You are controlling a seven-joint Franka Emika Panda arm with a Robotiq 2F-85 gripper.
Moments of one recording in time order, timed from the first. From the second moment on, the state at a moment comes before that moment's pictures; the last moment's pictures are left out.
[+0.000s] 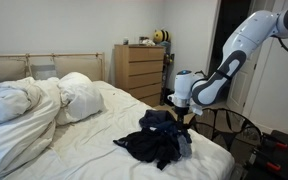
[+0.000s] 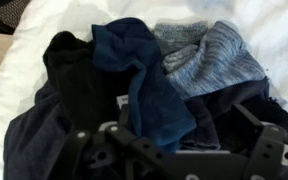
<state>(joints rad) 0.30 0.57 0.12 -2.05 -0.28 2.59 0.03</state>
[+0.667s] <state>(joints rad) 0.29 0.63 0.10 -1.99 -0.24 2.56 0.03</state>
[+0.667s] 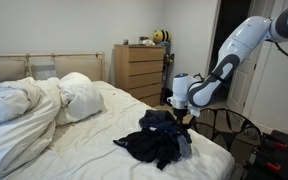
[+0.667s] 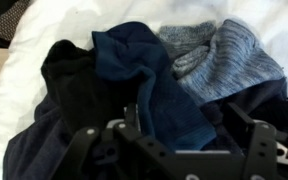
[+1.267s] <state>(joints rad) 0.29 0.64 0.09 -1.97 -0.24 2.54 0.03</state>
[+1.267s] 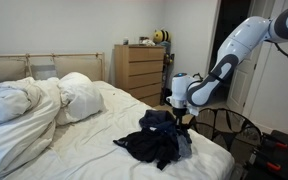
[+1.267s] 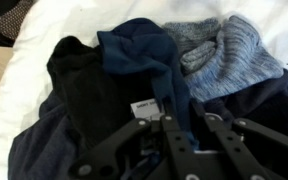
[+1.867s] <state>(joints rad) 0.27 0.51 0.12 -1.96 -0.15 2.39 0.02</state>
